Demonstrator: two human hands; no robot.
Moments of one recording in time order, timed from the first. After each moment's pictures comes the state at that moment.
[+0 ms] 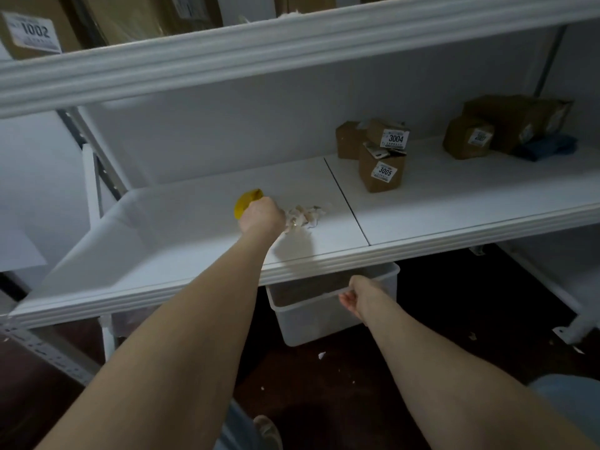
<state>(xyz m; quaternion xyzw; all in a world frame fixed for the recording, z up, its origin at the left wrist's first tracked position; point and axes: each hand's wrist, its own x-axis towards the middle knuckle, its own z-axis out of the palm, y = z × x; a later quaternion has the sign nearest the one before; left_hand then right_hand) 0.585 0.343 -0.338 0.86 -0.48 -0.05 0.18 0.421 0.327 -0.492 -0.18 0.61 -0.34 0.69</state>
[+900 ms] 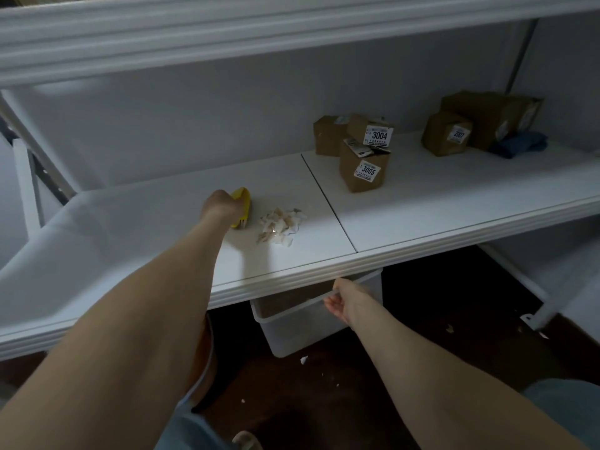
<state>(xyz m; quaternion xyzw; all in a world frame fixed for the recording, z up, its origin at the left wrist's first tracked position) 0.663 0.264 -0.363 0.86 -0.43 -0.10 0.24 0.427 0.312 -0.490 -0.16 0.63 -0.34 0.67</state>
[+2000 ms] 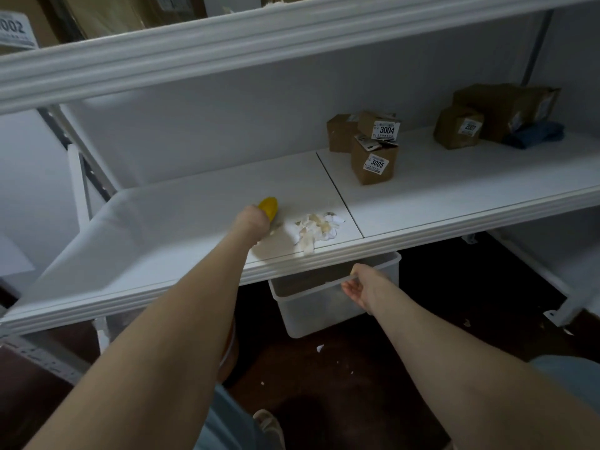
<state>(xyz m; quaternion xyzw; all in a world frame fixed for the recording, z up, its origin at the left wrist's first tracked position) 0.610 0.336 -0.359 0.85 -0.49 -0.14 0.11 0.406 0.333 -0.475 -0.17 0.61 -0.35 0.70</state>
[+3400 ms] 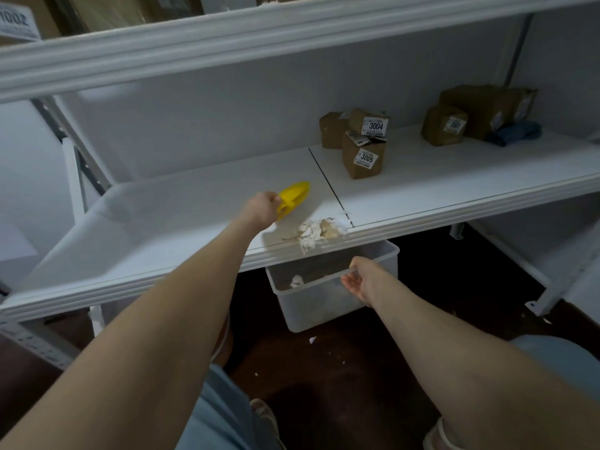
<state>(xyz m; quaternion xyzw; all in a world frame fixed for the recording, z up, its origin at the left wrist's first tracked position) 0.582 0.351 -0.353 0.77 -0.58 -0.18 0.22 0.387 0.355 -0.467 -0.16 0.61 -0.36 0.69</state>
